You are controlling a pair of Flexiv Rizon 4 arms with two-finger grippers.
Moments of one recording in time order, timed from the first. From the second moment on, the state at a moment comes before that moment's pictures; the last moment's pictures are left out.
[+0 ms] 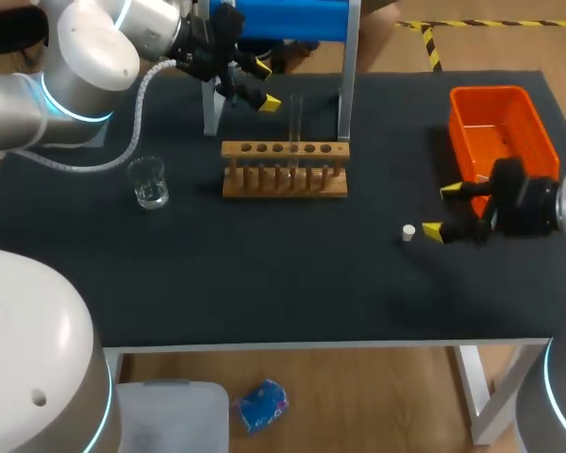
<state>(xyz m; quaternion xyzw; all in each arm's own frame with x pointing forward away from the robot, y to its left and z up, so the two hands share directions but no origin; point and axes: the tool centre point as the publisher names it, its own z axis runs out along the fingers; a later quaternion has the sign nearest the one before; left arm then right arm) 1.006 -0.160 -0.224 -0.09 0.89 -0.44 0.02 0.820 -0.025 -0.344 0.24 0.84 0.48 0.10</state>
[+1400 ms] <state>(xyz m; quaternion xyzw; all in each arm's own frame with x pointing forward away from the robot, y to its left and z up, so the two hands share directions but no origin) 1.006 -0.160 -0.224 -0.09 0.89 -0.44 0.02 0.816 -0.028 -0.395 0.27 0.85 0.43 0.09</state>
